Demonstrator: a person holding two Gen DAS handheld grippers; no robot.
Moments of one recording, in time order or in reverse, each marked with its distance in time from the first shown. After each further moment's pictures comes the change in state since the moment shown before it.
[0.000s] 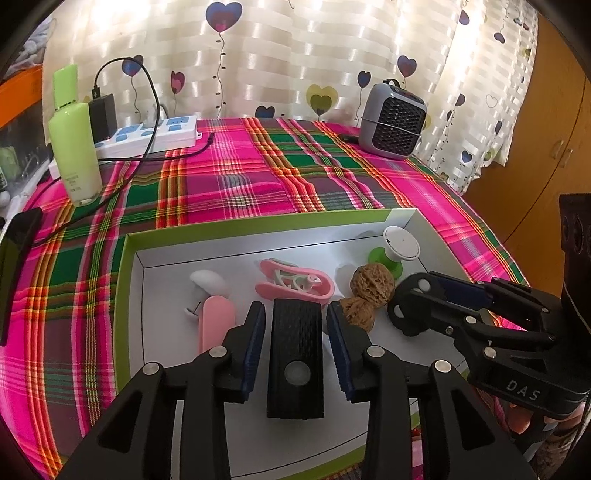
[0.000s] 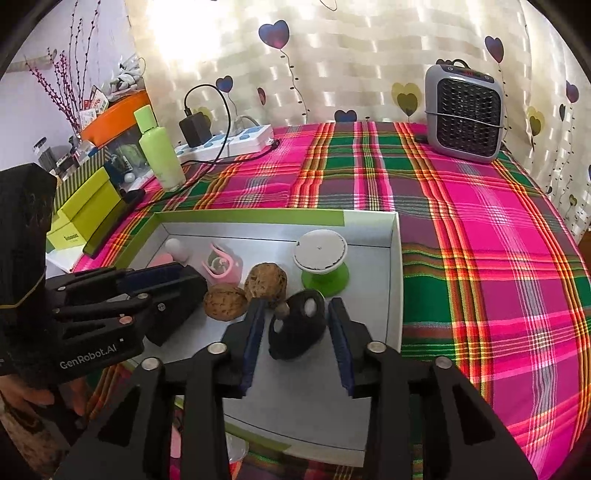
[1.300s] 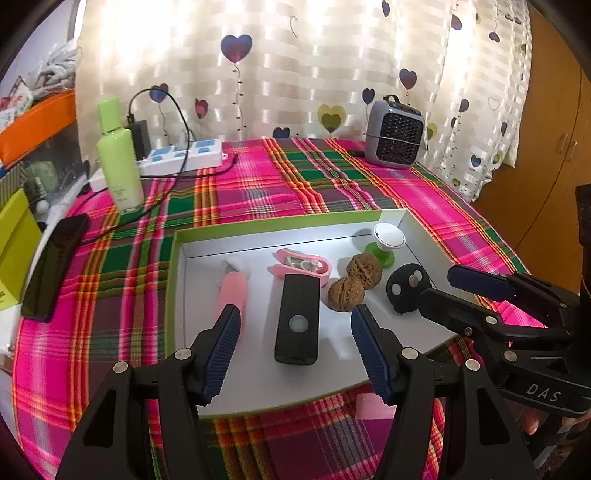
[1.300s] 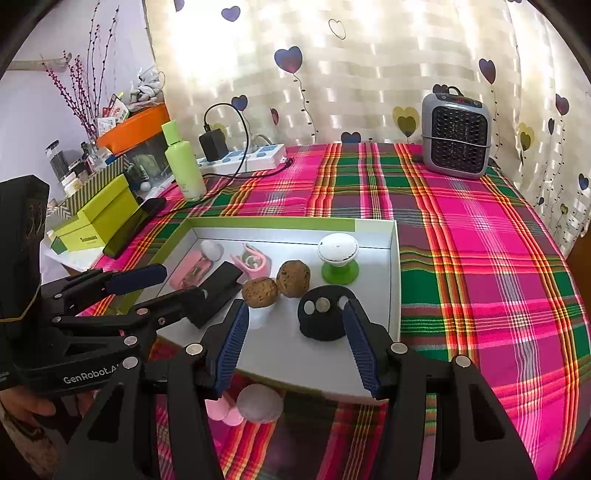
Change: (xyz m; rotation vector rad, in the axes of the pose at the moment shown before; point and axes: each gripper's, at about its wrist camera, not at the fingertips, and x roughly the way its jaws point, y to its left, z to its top) left arm -0.052 -0.013 -0.025 0.015 -0.078 0.114; right arm -0.042 0.019 -0.013 -0.021 -0.070 -0.005
